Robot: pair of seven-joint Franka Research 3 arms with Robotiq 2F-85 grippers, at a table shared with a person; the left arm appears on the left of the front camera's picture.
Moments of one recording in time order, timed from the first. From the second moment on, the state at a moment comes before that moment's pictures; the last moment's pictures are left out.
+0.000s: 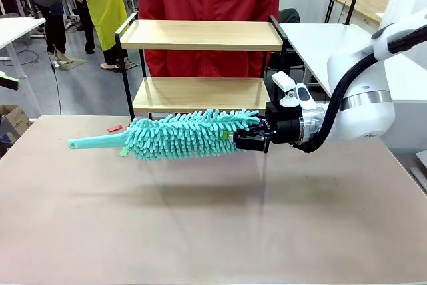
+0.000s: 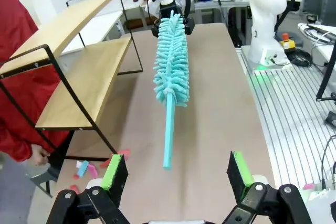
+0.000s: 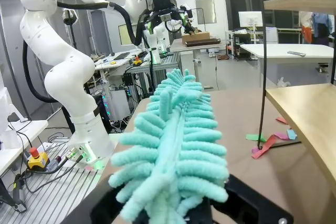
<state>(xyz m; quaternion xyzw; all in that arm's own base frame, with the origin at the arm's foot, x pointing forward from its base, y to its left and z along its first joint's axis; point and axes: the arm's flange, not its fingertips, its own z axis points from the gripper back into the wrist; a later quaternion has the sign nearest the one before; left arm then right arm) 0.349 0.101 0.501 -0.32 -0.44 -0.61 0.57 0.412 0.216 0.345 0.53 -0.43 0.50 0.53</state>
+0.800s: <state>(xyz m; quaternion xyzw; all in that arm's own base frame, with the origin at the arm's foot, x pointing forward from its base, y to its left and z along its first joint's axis) 0.348 0.096 0.502 -0.32 -0.43 -0.62 0.58 0.367 0.209 0.452 0.59 -0.48 0.50 0.41</state>
